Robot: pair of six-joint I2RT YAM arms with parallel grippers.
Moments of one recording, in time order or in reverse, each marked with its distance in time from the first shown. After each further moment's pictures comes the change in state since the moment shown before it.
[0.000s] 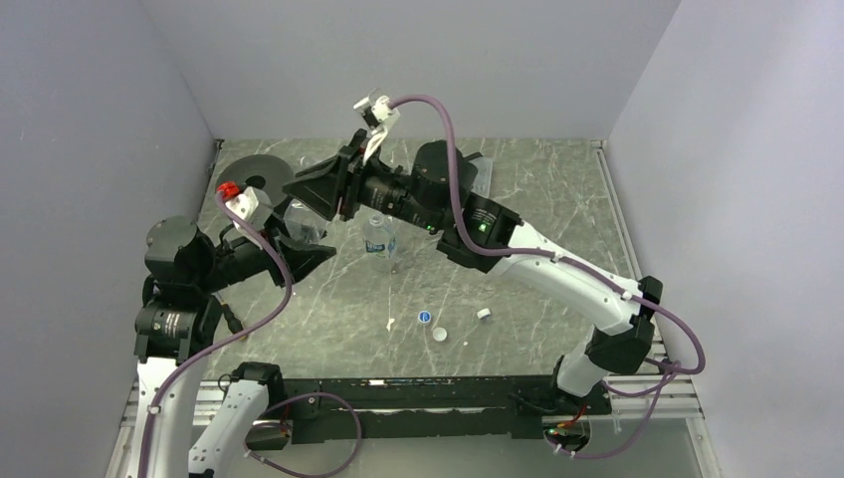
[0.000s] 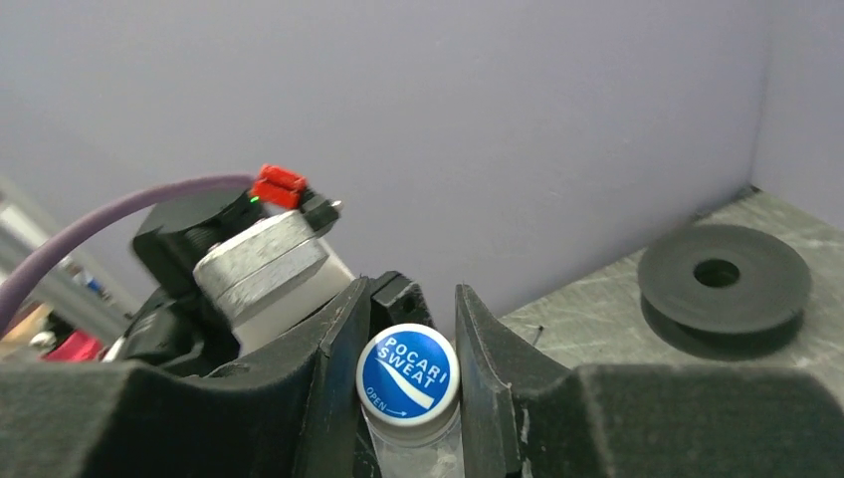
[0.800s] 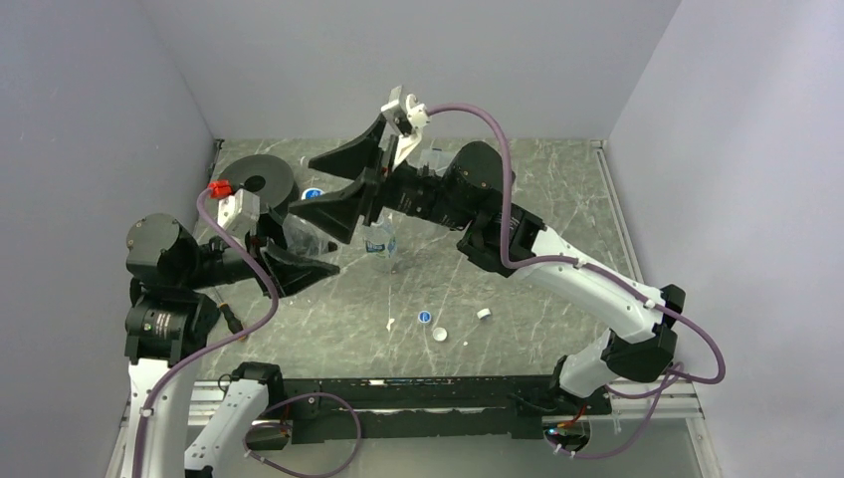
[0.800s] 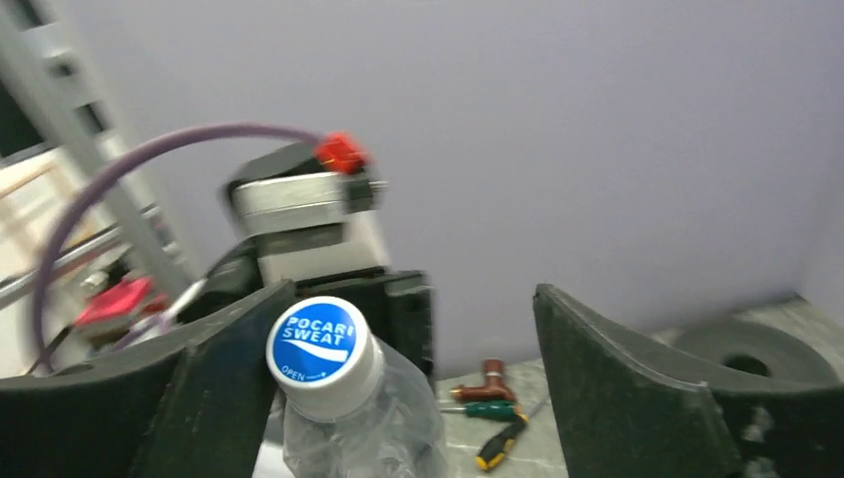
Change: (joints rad) left arm -0.003 0.038 0.071 0.169 0.375 -0.251; right arm -0.041 -0.106 -0.108 0.195 -0.329 -0.068
